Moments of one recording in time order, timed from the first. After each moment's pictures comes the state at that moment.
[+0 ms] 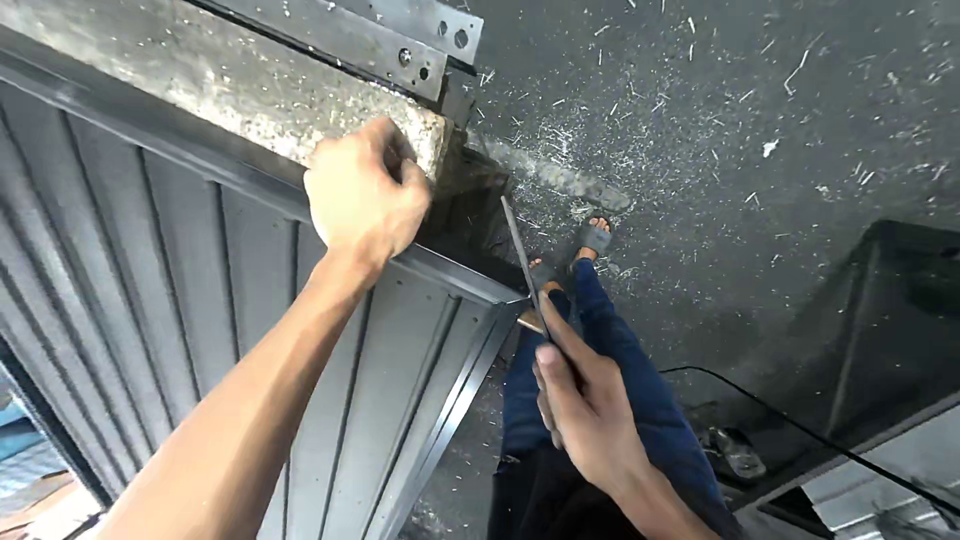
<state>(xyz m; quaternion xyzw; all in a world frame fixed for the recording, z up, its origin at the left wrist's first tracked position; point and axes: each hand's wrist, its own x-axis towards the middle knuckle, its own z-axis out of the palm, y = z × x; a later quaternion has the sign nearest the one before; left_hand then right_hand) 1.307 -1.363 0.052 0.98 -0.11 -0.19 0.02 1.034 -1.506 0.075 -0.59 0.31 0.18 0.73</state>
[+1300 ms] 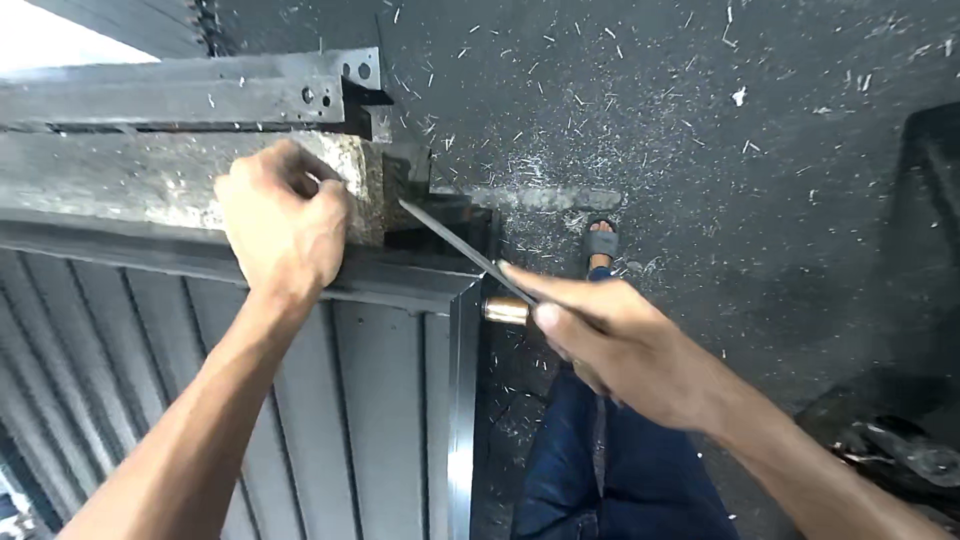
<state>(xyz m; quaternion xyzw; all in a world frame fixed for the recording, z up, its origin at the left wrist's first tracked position) 1.299 -1.356 0.054 0.97 -0.18 -0.14 0.06 1.032 -1.541 0.030 -0.60 0.20 0.19 0.75</state>
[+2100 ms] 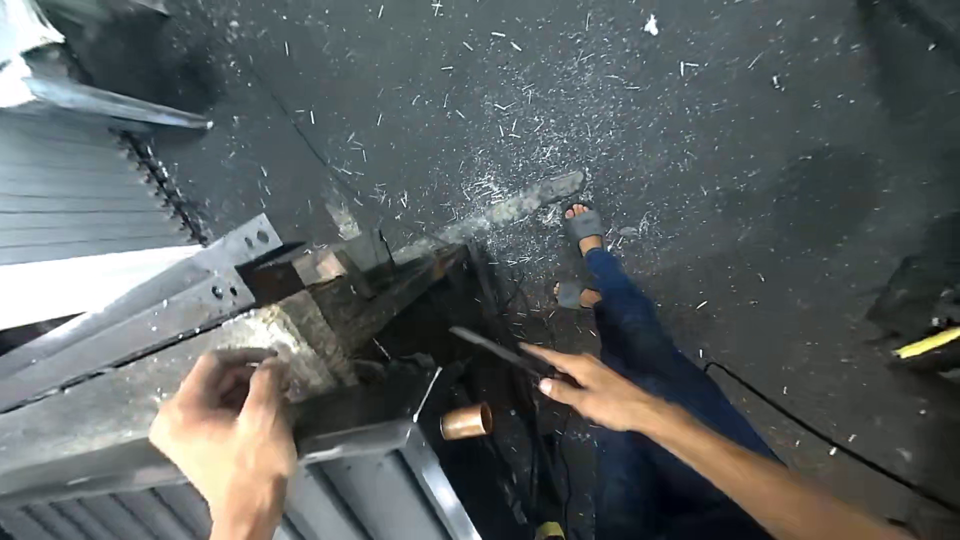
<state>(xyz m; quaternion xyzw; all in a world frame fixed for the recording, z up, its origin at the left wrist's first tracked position) 1.311 -1.346 0.042 0.95 -0.25 -0.15 0.15 0.965 -1.474 -0.114 -0.54 0.27 0.25 0.75</state>
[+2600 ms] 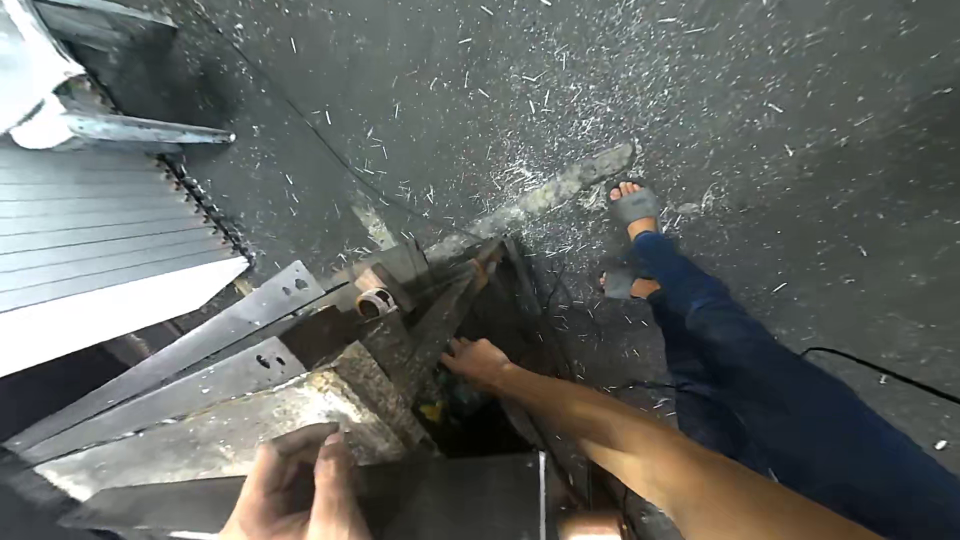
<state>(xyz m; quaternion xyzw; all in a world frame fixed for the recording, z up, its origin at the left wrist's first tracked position) 1.310 -1.354 0.045 0.94 -0.22 -0.18 0.17 1.234 -1.322 -0.247 -0.77 0.06 0.24 0.58</state>
